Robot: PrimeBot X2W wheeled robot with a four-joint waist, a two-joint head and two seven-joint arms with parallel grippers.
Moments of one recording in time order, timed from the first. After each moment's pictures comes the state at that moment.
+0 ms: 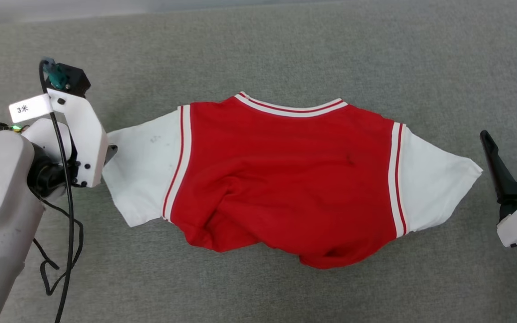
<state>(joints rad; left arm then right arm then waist) -0.84 0.58 -0.52 0.52 -0.65 -0.13 0.78 -0.26 -0.45 0.04 0.10 0.41 0.13 -0.01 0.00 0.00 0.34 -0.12</state>
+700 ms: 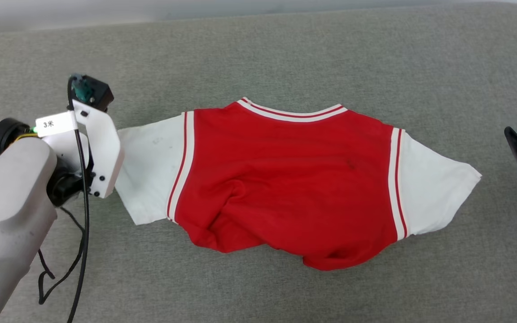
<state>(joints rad) -0.91 0.61 -0.78 0.60 -0.73 -0.13 0.65 -0.28 -0.58 0.04 0.03 0.46 0.13 0.17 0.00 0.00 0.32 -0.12</state>
